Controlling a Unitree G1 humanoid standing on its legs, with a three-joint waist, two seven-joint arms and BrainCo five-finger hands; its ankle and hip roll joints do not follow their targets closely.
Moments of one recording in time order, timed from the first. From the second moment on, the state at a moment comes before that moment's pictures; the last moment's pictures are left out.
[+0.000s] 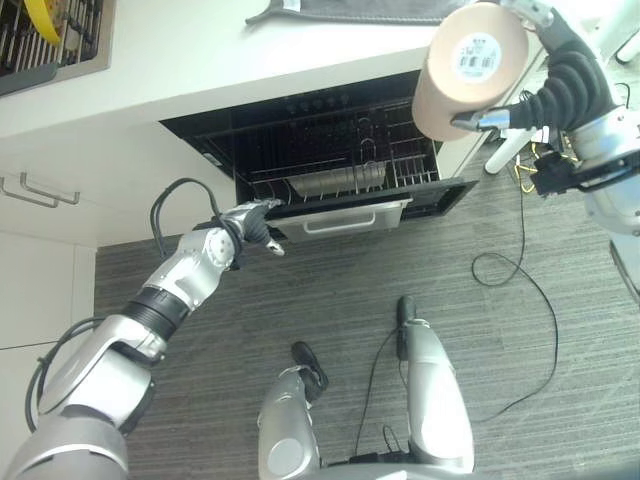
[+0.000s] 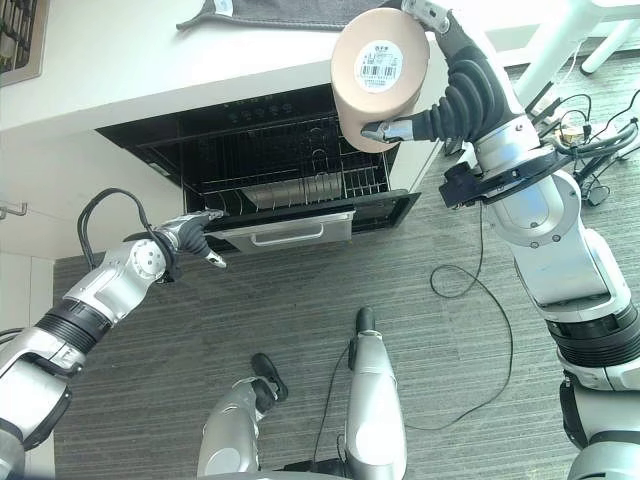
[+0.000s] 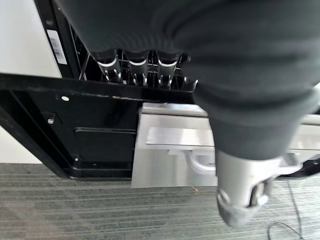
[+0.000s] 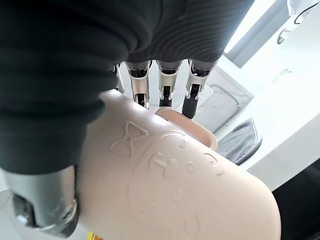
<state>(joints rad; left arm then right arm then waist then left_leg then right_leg) -0.71 0.76 -0.59 0.43 0.33 0.17 -0.21 -0.70 -0.93 0.15 -0.34 0.00 0.07 -0.03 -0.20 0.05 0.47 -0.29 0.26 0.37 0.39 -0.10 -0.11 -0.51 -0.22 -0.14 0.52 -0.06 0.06</state>
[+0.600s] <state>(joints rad) -0.81 0.58 -0.50 0.85 0.29 0.15 -0.01 -0.70 -0.89 0.15 -0.37 0.00 0.08 0.07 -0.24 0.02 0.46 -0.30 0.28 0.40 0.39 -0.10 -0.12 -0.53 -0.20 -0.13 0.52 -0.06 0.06</state>
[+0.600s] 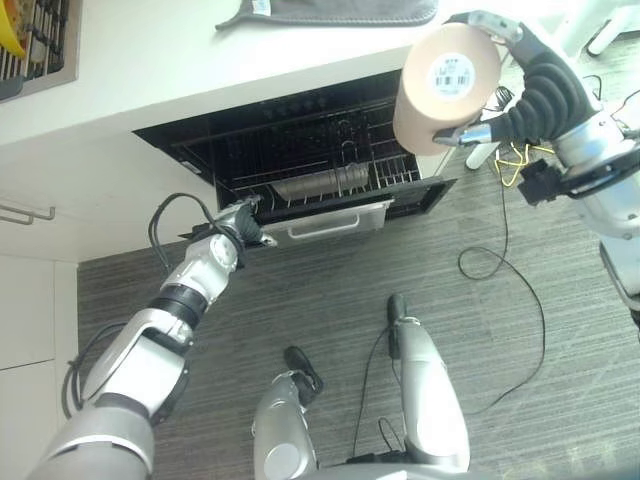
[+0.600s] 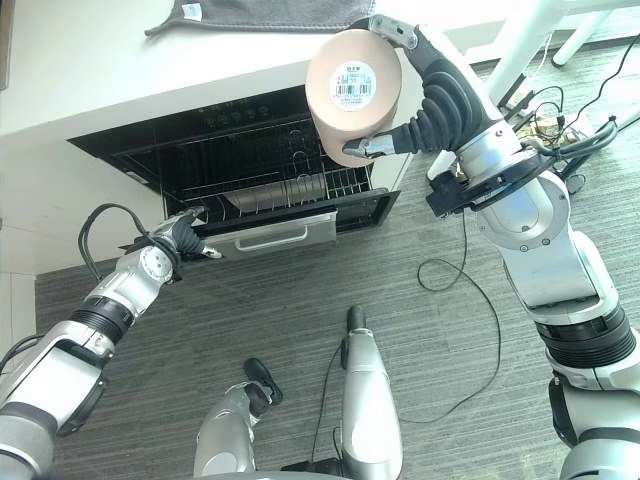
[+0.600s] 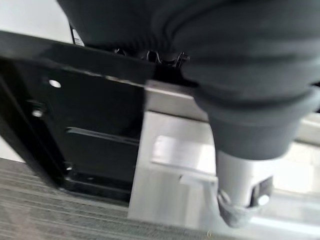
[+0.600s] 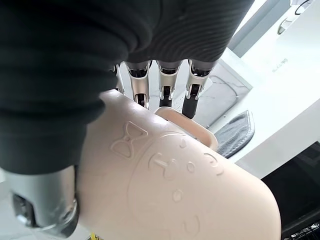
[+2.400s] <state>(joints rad) -0.71 0.51 -0.71 0.29 0.45 0.31 -0.49 -1.06 -0.71 0.39 0.76 0.11 0.23 0.05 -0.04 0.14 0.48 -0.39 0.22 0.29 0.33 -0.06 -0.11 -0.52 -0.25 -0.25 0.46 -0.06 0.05</state>
